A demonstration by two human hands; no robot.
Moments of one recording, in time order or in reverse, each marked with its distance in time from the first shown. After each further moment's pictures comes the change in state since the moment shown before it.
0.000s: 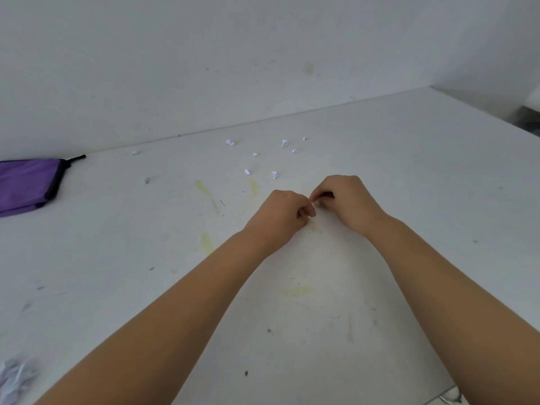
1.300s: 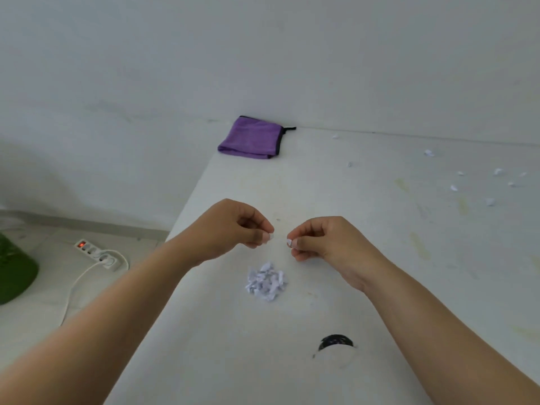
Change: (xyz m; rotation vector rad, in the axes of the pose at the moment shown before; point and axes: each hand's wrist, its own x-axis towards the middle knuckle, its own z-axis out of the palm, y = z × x) left_hand -0.291 -0.163 -0.193 -0.433 0.204 -0.638; right_hand -0.054 -0.286 0.176 0.762 -0.608 0.093
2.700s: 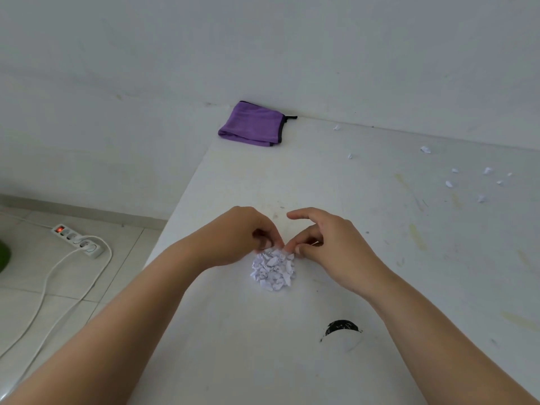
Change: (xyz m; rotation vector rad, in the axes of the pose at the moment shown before) left_hand -0.004 -0.020 0.012 0.398 -0.139 0.148; right_hand -0.023 -0.001 0.019 -0.500 0.031 -0.195
